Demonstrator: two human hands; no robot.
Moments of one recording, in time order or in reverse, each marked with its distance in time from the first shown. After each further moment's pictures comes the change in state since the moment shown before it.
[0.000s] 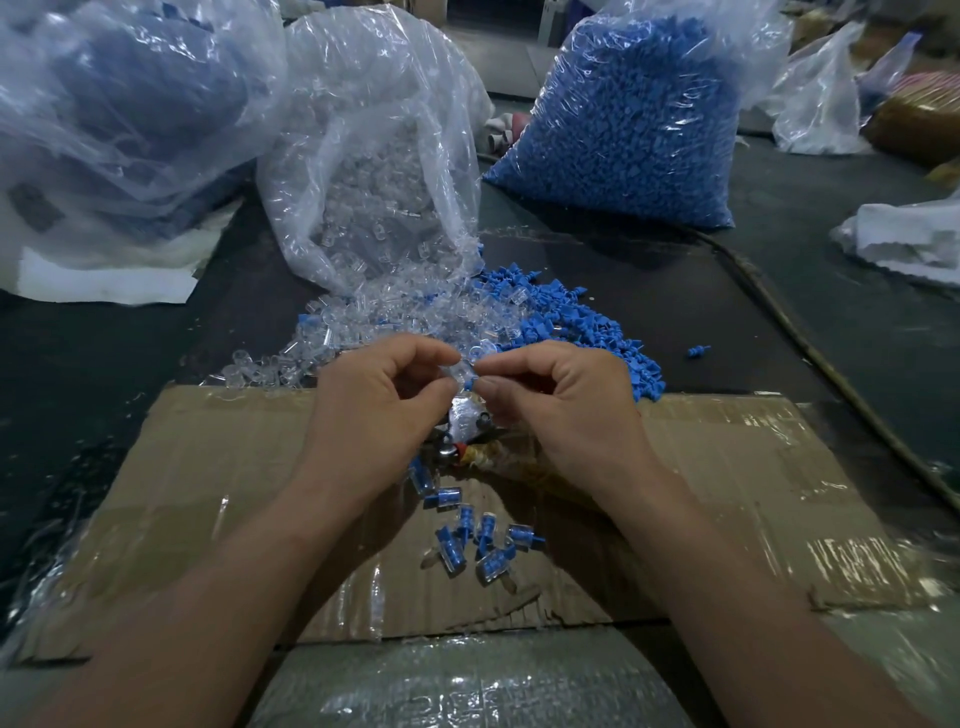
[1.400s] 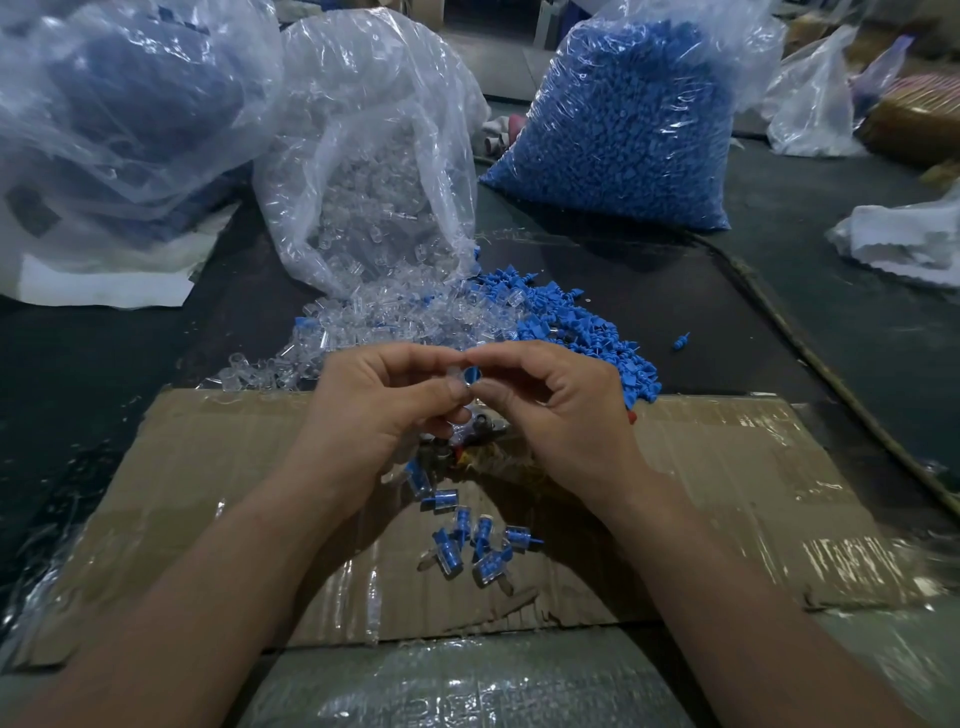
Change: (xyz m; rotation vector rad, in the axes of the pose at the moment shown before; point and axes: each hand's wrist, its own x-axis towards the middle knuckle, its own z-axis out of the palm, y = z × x) left_hand 0.002 0.003 -0.004 -0.502 -0.167 -0.281; right_hand 0.000 0.010 0.002 -0.136 0.071 -0.278
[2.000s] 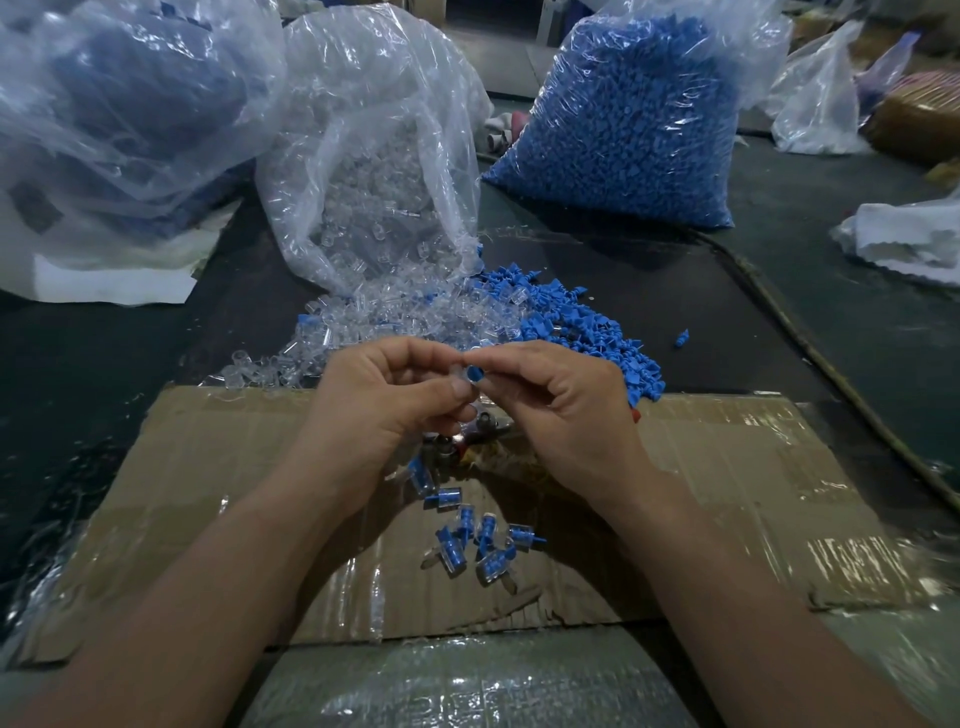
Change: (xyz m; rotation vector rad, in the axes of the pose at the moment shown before) left_hand 0.003 -0.001 -0.002 -0.073 -0.018 -0.023; right_hand 0.001 -0.001 0.000 -0.018 -0.023 -0.047
